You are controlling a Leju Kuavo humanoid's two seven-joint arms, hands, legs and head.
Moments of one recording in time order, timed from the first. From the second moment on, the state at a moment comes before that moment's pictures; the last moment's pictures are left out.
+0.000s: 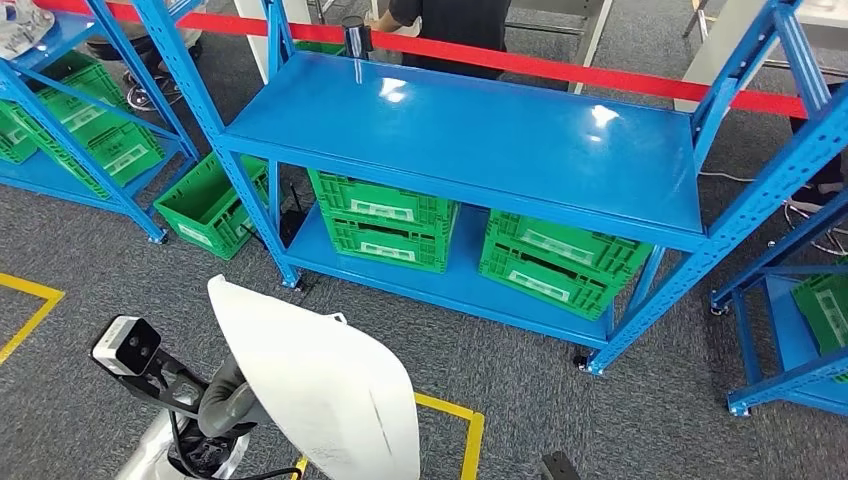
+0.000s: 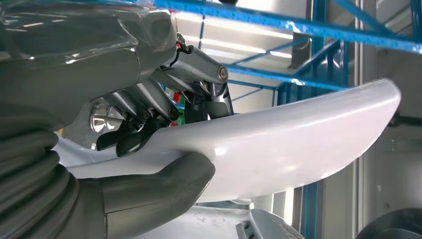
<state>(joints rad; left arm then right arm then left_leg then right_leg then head) -0.08 0.14 -0.61 -1.59 0.85 -0.83 -0.34 -0.08 -0.17 1.02 -0.31 -0.77 -0.02 0.00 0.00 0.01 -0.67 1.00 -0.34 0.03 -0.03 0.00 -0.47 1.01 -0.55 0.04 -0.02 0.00</state>
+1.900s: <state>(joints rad) -0.10 0.15 -0.63 -1.58 0.83 -0.86 -0.39 -0.10 -0.21 0.98 -0.32 -0.71 -0.01 0.04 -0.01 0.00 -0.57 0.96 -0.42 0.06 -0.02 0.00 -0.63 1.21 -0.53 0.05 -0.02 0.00</state>
